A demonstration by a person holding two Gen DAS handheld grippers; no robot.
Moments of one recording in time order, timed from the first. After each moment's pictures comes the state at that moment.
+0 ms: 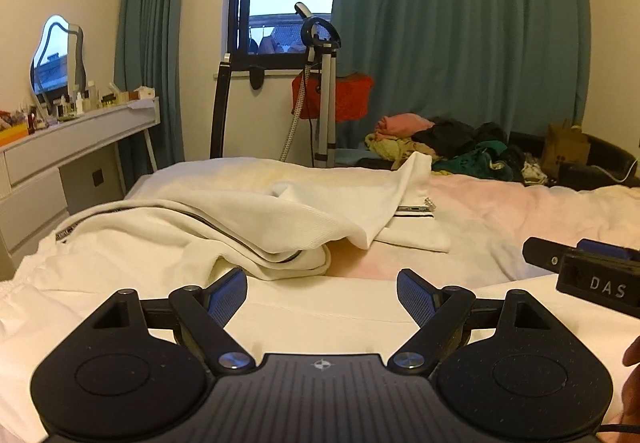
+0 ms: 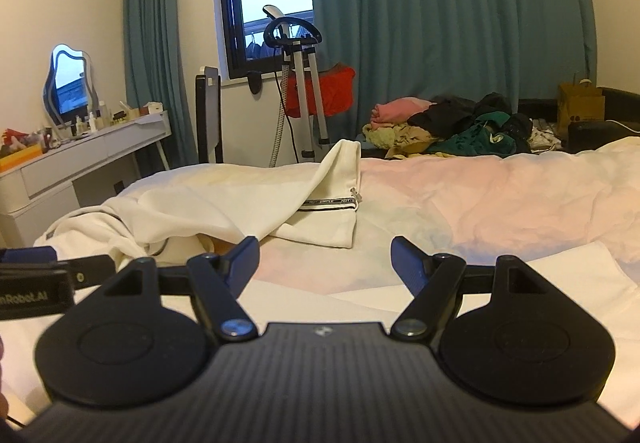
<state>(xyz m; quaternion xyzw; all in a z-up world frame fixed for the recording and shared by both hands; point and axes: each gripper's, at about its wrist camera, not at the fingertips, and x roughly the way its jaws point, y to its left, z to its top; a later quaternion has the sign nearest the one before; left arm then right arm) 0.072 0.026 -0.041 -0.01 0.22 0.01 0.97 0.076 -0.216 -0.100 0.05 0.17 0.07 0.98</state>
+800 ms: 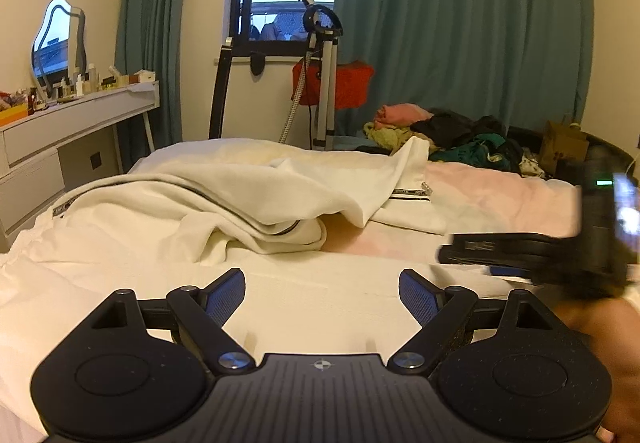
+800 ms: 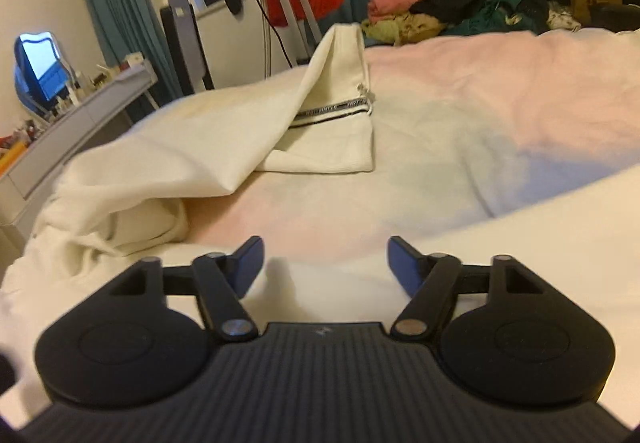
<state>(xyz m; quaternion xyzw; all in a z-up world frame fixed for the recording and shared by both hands) 0.059 0.032 -0.058 -0.02 0.24 0.01 0.97 0.199 -0.200 -0.166 0.13 0.32 0.09 0.94</state>
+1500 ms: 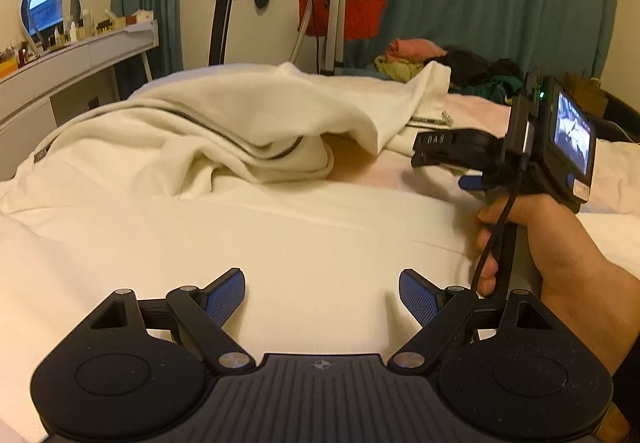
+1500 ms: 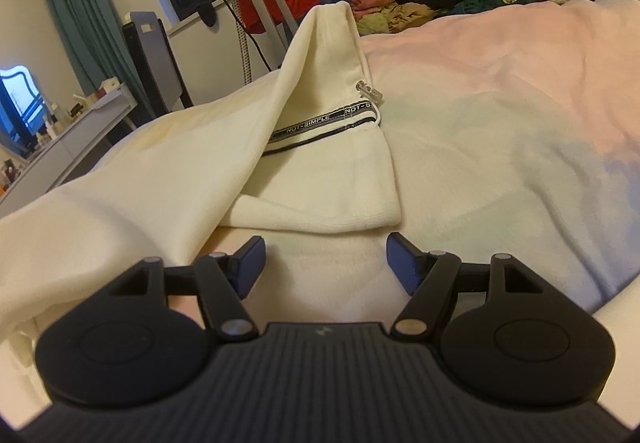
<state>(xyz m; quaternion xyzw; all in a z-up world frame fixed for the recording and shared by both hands) 0.101 0.032 -0.106 -0.02 0.34 0.01 0.94 0.289 -0.191 -0.203 0.18 0.31 0.06 0.93</state>
